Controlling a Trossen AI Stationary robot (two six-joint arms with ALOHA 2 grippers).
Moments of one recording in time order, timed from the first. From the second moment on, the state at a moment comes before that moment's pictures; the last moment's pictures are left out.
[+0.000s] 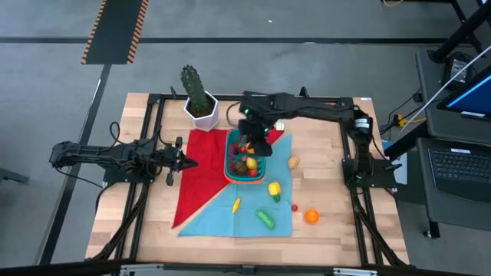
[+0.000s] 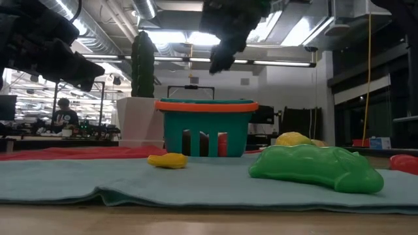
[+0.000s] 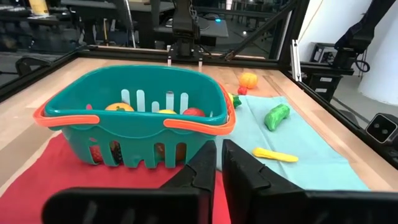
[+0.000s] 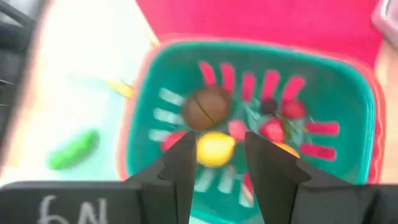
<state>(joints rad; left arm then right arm) 0.03 0.19 0.01 0.04 0.09 -0.08 -0.25 1.97 1.85 -1.03 -0.40 -0.33</state>
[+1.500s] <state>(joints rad) 0.03 0.19 0.01 0.04 -0.14 -0.06 -0.28 1.10 0.65 -0.45 -0.31 -0.08</state>
